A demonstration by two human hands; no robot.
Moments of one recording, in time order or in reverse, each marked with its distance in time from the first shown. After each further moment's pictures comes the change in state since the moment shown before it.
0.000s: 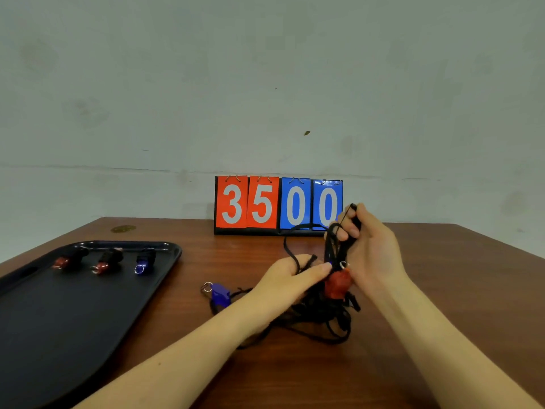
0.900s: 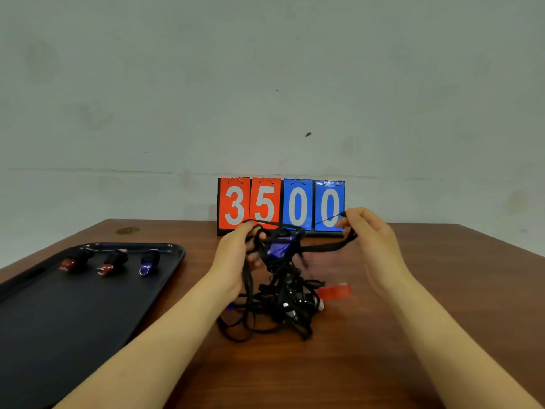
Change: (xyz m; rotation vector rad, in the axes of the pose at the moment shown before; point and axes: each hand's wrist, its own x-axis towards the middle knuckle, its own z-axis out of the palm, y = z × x) left_hand 0.012 0.006 -0.055 -0.498 0.559 -0.175; right_hand 0.008 -0.002 -0.017 -0.828 0.147 -0.230
